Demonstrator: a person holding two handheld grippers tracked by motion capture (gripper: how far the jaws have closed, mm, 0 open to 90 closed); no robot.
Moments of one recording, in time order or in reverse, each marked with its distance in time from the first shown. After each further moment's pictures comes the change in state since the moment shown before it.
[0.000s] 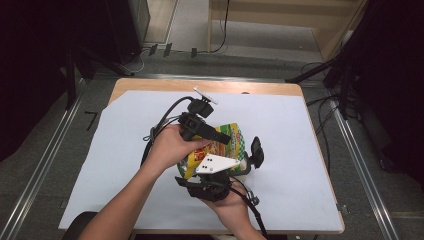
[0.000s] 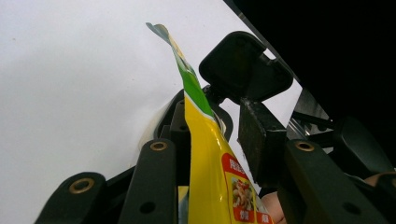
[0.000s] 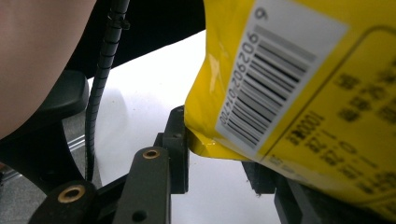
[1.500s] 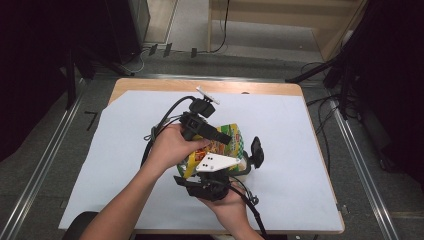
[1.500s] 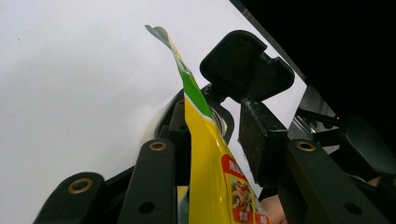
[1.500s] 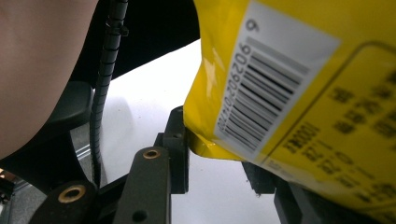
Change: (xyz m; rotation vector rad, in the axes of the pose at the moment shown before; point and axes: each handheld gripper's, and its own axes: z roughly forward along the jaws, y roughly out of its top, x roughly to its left) left arm -0.001 0.003 0.002 0.026 0.014 -0.005; right arm 0.000 0.001 0.001 -0.015 0.018 0.051
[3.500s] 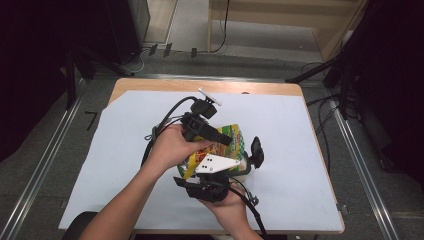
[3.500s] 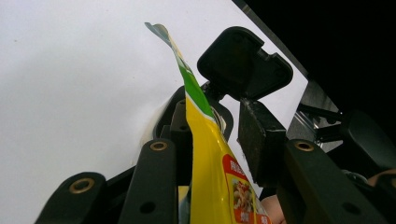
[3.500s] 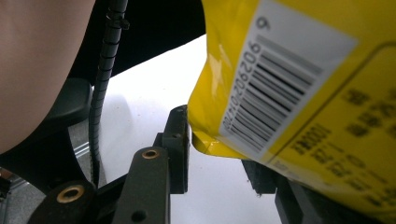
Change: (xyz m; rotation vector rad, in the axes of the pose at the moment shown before) left arm -0.005 -0.001 0.001 0.008 0.013 0.029; right arm 0.002 -0.002 0.000 0.001 -0.008 -0.016
